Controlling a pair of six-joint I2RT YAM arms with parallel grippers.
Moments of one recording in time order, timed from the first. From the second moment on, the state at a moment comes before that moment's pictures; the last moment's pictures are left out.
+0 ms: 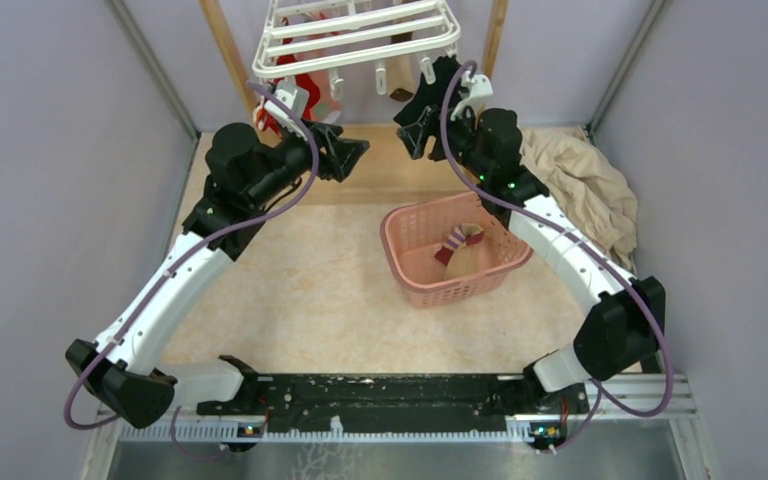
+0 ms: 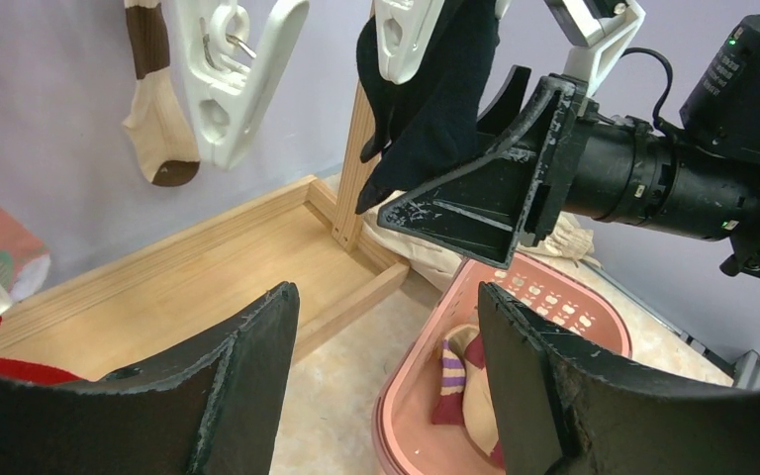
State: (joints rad) left arm -0.55 1.24 1.36 -0.05 0.20 -0.19; right arm 0.45 1.45 1.33 0.09 -0.19 0.33
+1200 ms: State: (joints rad) left arm -0.55 1.24 1.36 -0.05 0.19 -0.17; right arm 0.45 1.35 1.18 0.20 -0.07 0.31
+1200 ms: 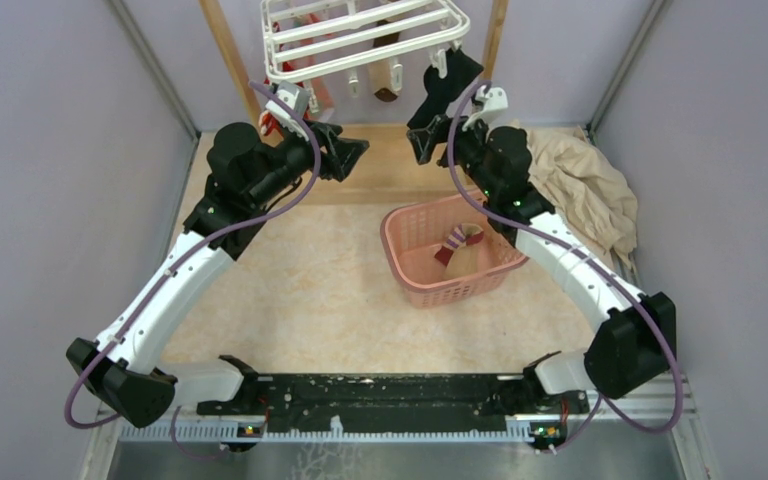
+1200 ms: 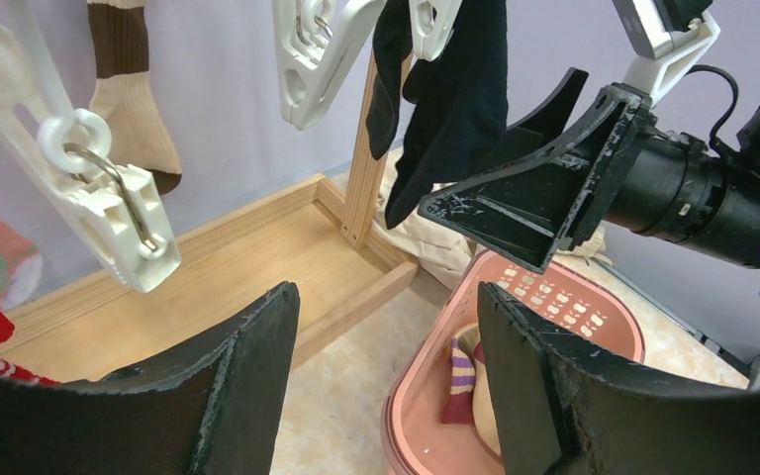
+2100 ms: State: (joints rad) left arm -0.55 1.24 1.36 -0.07 0.20 -0.16; right arm 0.61 1.55 1.21 0.55 0.41 0.24
